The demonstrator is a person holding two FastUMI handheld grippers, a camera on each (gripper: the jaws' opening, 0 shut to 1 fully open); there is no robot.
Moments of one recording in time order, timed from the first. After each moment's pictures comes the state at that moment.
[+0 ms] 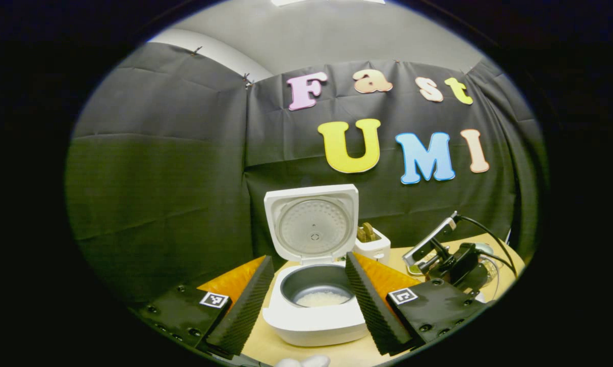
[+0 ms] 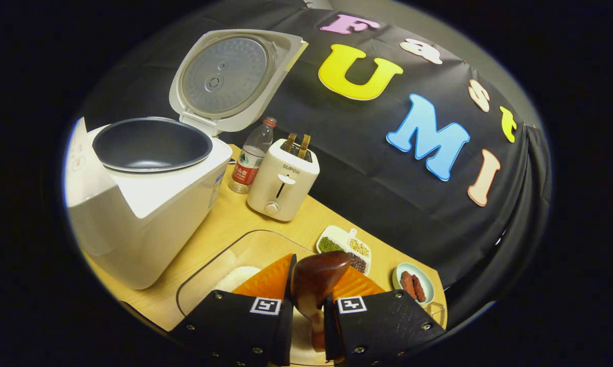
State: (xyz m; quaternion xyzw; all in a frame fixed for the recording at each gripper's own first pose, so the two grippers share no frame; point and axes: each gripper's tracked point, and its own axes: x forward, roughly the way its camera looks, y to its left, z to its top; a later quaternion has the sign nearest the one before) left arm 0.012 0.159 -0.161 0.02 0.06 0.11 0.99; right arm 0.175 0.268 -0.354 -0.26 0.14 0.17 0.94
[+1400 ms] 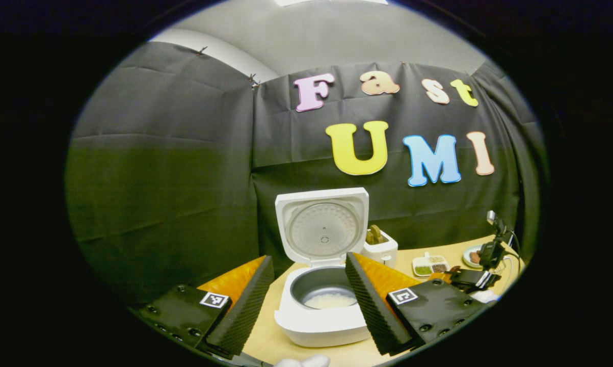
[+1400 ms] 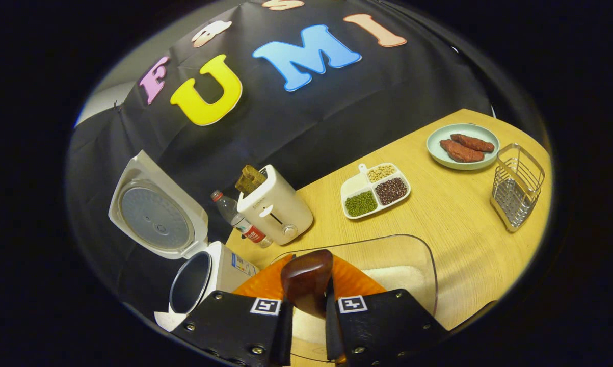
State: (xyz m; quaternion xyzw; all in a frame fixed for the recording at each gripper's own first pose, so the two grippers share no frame) left arm 0.008 0.181 -0.153 0.02 0.05 0.12 0.99; right arm 0.187 0.246 -0.344 0.28 0.26 0.15 0.91
